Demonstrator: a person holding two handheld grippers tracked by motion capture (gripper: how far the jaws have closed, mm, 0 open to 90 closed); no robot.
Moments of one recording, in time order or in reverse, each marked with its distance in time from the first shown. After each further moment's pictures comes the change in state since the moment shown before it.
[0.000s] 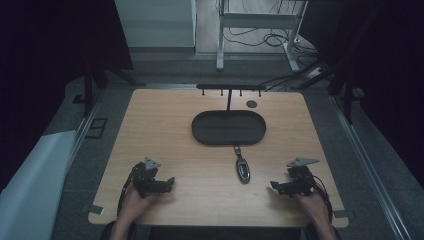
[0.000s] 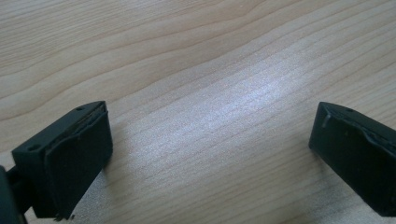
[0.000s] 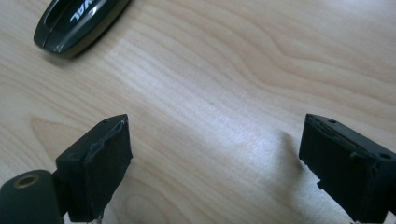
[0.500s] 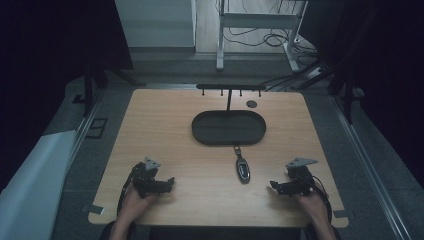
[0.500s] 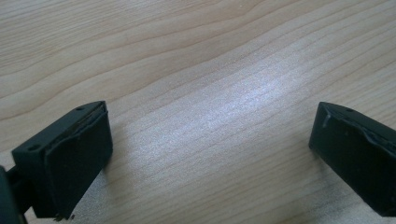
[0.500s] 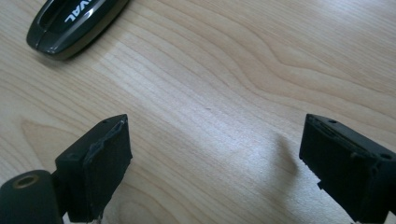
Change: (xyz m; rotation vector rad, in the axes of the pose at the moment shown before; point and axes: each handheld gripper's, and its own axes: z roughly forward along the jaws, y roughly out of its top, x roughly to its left) left arm 0.000 0.000 0.000 0.001 -0.001 0.002; right arm 0.002 0.000 0.001 -0.005 -0.022 -0.017
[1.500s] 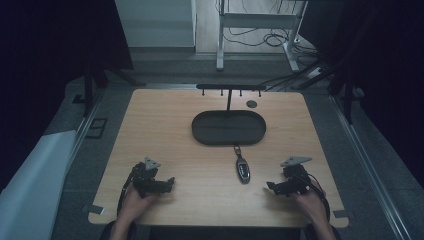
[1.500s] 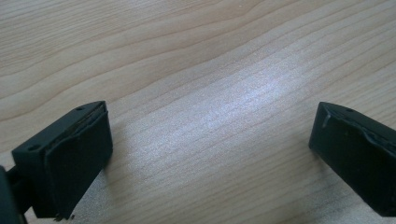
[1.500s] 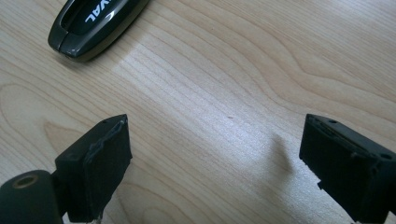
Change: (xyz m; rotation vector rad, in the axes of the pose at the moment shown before) left arm 0.000 0.000 0.000 -0.001 -0.001 0.000; right arm 0.011 0.012 0.002 0.049 0.020 -0.032
